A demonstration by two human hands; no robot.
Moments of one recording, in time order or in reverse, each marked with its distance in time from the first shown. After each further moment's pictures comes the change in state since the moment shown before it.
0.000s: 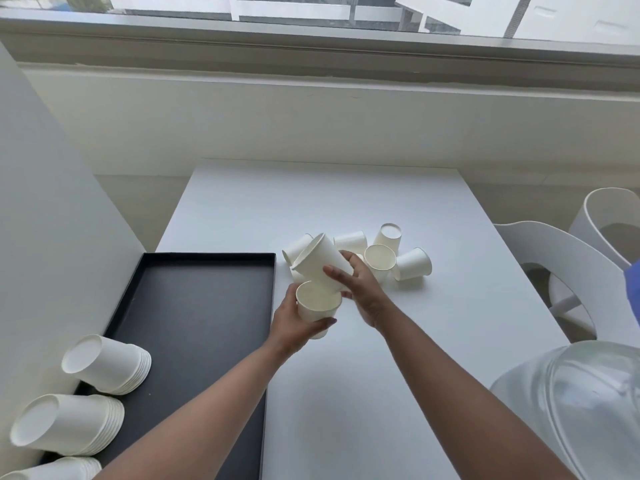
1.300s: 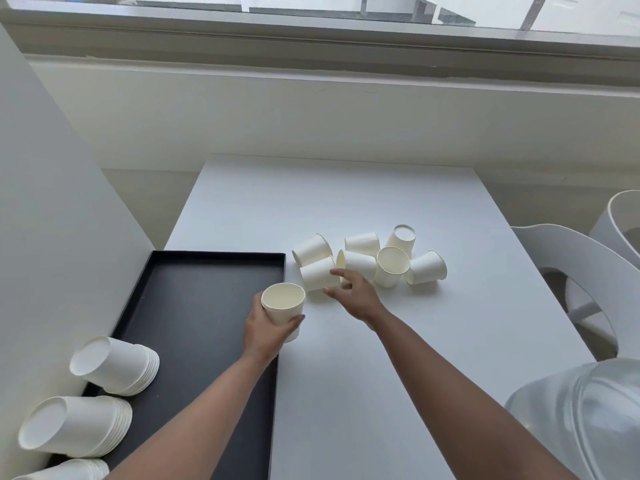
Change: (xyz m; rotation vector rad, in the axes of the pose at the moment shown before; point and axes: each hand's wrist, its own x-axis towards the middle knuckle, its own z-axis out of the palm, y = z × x) left_hand 0.010 -0.033 -0.040 0.105 0.294 -0.098; right_hand 0.041 0.039 0.002 -0.571 0.144 0.067
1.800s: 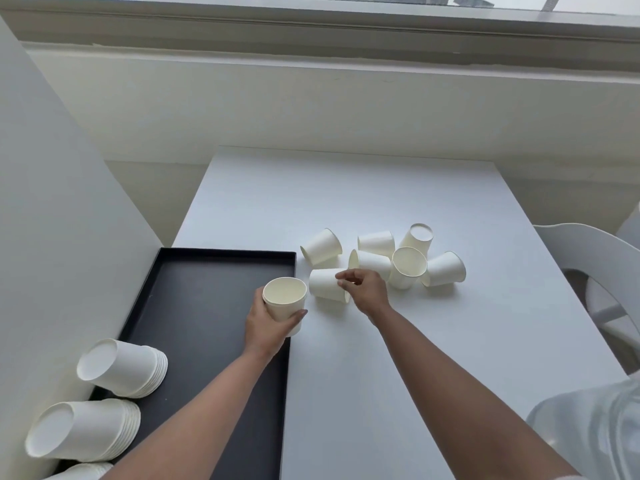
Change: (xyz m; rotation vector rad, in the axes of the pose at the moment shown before) left_hand 0.020 -0.006 -0.010 -0.036 0.019 0.001; right_hand 0.031 0.006 0.015 0.095 0.121 0.058
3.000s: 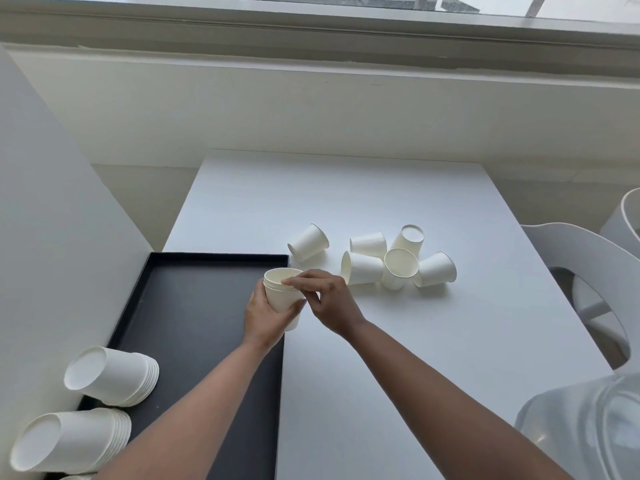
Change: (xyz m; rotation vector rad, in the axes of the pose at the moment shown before) left_hand 0.005 0.025 0.007 0.016 -0.022 0.089; right_hand -0.039 -0.033 0.023 -0.194 -0.095 -0.817
